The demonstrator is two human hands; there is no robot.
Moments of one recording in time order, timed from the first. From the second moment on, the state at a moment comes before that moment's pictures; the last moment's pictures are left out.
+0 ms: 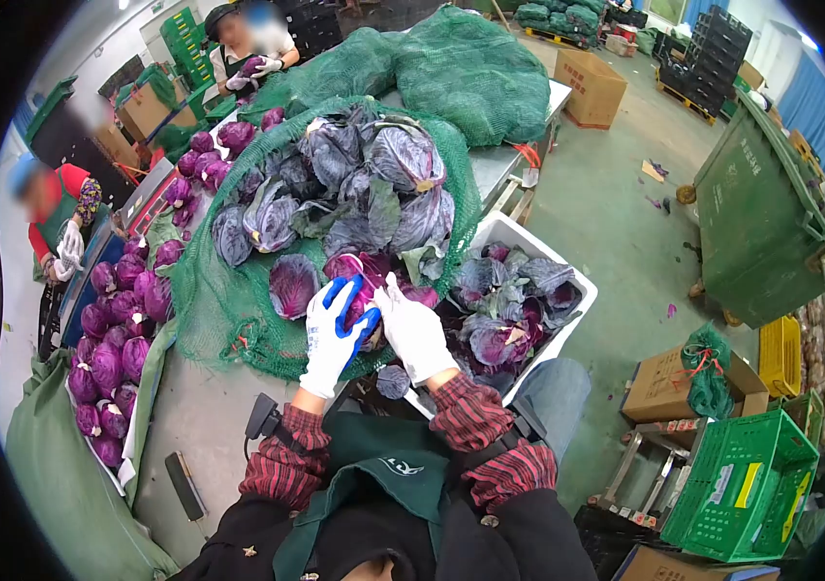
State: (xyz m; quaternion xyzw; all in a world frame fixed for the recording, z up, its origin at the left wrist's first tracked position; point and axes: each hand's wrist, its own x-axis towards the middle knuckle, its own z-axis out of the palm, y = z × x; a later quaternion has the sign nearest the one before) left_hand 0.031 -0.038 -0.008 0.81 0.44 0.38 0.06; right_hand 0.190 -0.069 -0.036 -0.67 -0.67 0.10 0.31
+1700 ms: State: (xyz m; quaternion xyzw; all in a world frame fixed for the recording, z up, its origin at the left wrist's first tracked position) left_hand -0.032 -0.034 -0.011 0.71 0.37 0.39 0.45; right_hand 0.186 -0.096 0.032 -0.69 -0.59 0.16 0.40
